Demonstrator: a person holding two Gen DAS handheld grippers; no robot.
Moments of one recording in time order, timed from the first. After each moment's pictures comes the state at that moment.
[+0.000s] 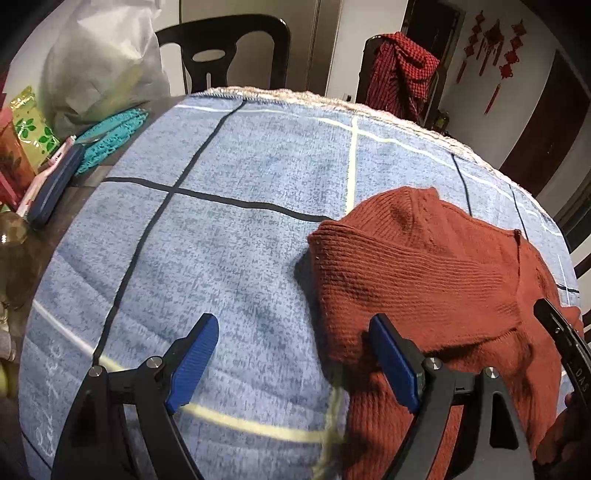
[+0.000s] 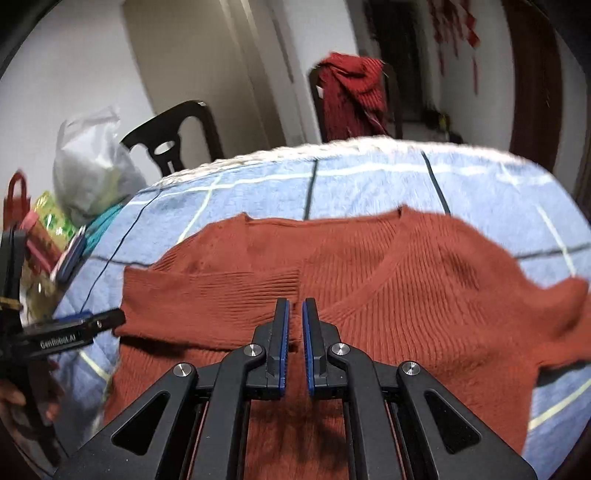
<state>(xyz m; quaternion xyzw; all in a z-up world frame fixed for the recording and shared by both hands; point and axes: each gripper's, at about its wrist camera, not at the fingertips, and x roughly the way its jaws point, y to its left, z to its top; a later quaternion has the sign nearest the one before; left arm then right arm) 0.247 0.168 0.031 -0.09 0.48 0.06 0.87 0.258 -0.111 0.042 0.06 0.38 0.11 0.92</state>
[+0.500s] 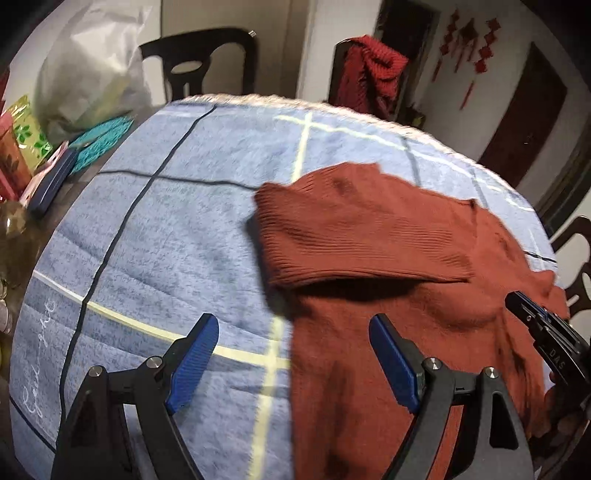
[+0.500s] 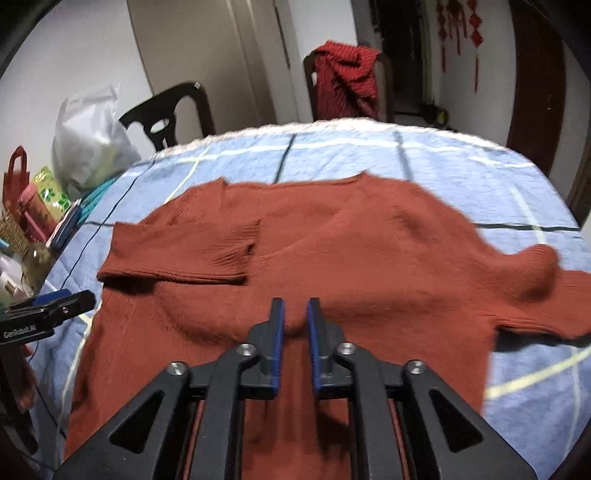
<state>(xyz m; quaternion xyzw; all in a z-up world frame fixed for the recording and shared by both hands) 0.201 0.127 0.045 -0.08 0.47 0.01 0.88 0.222 -0.156 0.031 0.05 0.40 0.09 0.91</state>
